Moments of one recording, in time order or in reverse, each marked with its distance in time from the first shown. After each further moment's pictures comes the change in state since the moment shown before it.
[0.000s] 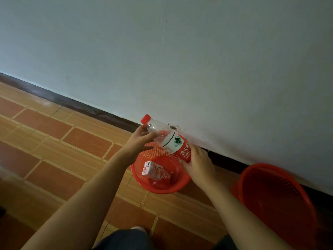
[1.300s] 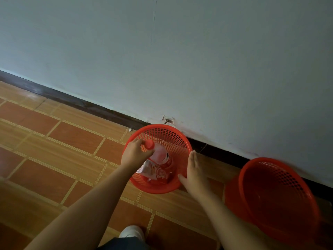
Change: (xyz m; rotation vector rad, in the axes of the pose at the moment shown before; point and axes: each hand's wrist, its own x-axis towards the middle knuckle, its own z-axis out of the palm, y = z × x) left_hand 0.035 -0.086 0.005 0.821 0.293 0.111; right_hand -0.017 0.020 0.040 0.056 -0.267 0.254
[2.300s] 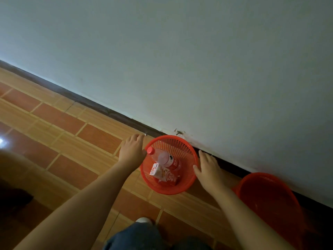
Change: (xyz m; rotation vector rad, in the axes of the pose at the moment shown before) left_hand -0.018 0.047 -0.113 0.439 -0.074 -0.018; right_hand -0.017 -0.053 -0.092 -0.214 0.049 -0.085
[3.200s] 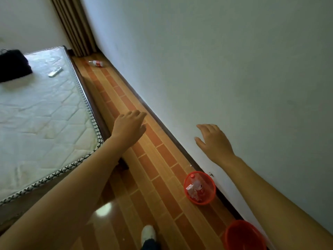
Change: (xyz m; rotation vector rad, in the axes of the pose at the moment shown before) left_hand -0.373 0.021 -0.540 0.239 0.417 -0.279; right_hand -0.255 -0.314 -0.434 -0.212 0.155 -0.860
